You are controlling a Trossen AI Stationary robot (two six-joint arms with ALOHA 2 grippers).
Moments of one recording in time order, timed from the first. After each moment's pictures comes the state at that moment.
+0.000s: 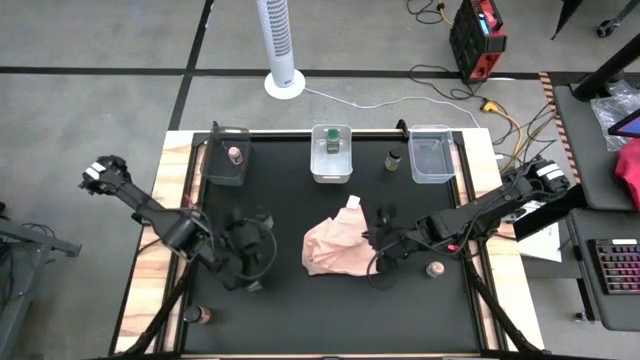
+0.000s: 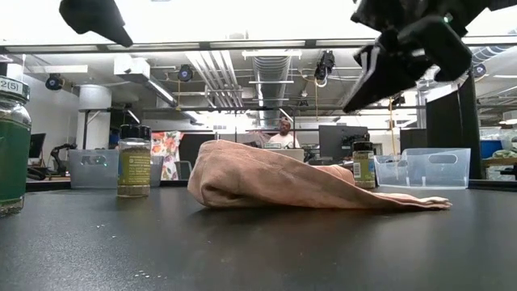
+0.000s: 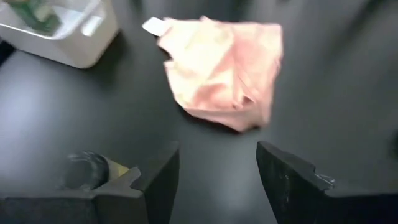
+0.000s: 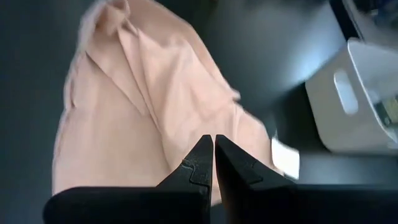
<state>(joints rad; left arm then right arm) -0.60 1.22 1.04 -0.83 -0.59 -0.77 0.34 1.40 0.79 -0.25 0.47 0.09</state>
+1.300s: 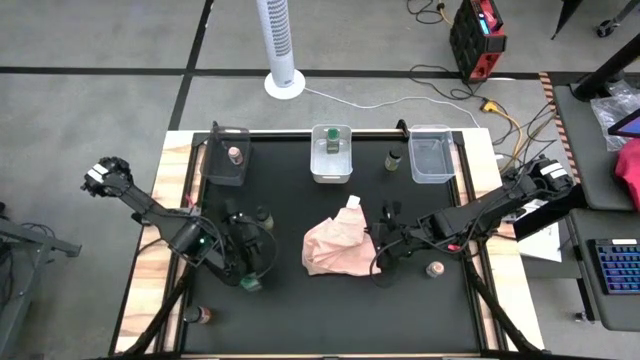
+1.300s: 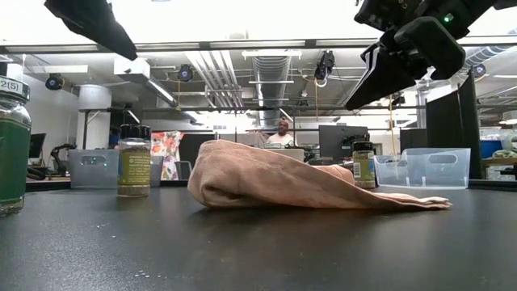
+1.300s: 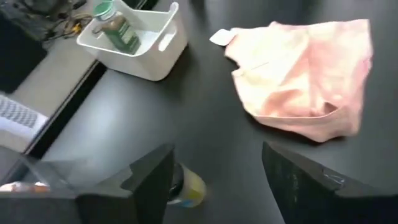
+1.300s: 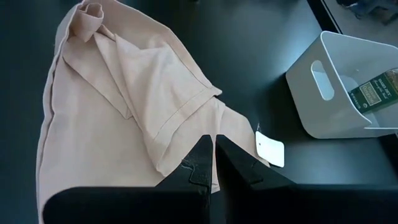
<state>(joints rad) -0.60 1.26 1.02 -0.97 -0.83 -0.81 0.34 1.36 0.77 -0.25 0.53 0.13</state>
